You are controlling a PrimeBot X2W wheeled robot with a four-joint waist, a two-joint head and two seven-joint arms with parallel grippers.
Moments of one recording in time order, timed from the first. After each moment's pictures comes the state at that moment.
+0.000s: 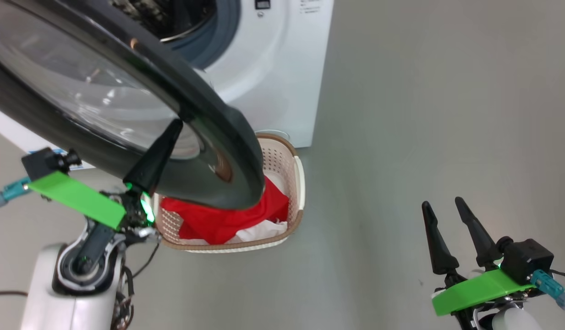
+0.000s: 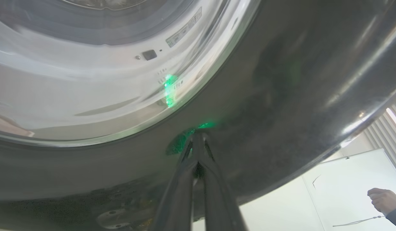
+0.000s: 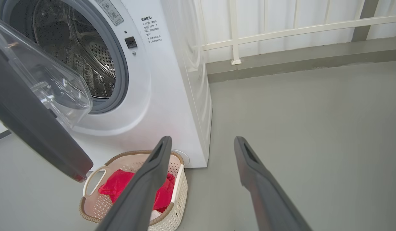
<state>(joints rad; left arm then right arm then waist) -0.49 0.05 0.02 0.21 -1.50 -0.12 0.47 -0.07 -0.04 0.02 0.22 0.34 0.13 -0.26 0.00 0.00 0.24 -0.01</state>
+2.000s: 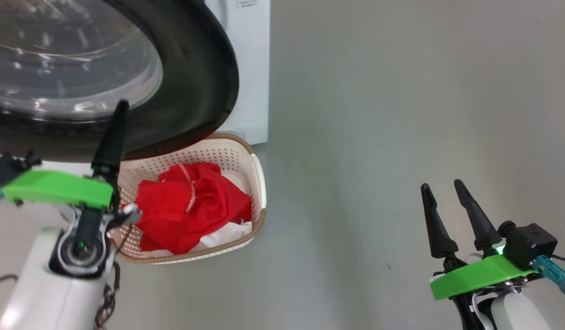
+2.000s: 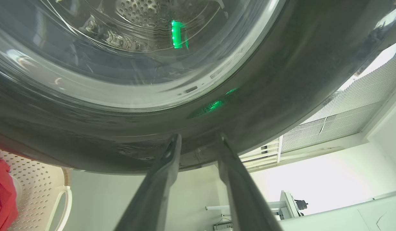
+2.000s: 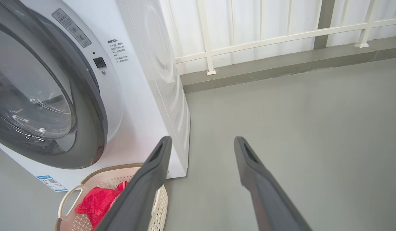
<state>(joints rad) -0.64 0.22 -0.18 0.45 -1.52 -0.12 -0.02 -0.13 -0.04 0.03 0.22 0.38 0.13 -0.26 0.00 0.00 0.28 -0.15</state>
